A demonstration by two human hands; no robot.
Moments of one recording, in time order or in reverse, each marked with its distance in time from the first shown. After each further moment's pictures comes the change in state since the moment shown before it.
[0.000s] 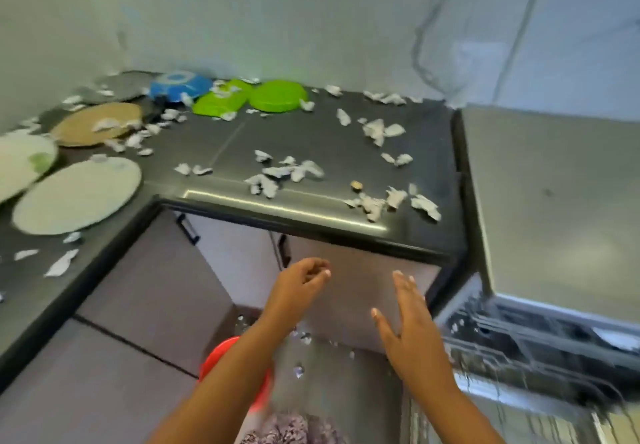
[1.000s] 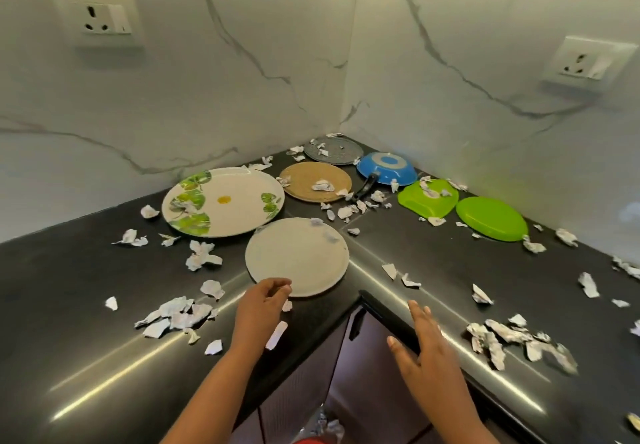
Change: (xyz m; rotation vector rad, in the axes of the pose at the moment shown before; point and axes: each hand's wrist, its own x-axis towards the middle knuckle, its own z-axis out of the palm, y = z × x) left_hand 0.022 -0.160 -0.352 -0.365 0.782 -0.299; right_hand 0.159 -0.258 0.195 0.017 -0.259 -0.405
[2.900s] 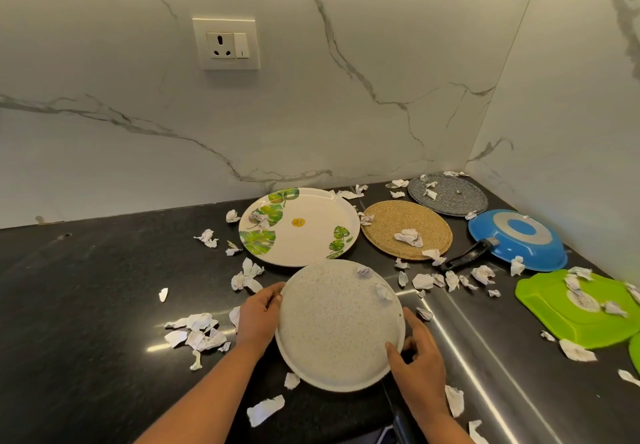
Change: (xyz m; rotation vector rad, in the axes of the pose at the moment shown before) left_hand 0.090 -0.011 -0.004 0.109 0.507 -0.117; right_hand 0.205 0.031 0.096 0.439 -0.248 -0.139
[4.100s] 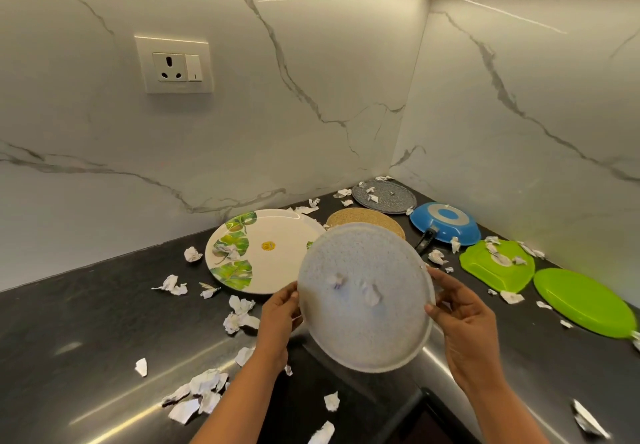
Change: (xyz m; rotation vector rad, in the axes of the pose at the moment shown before) left_hand 0.027 0.036 -0.020 -0.588 -0.436 -0.158; right_hand -0.028 -0.120 -0.011 0.516 0.311 0.012
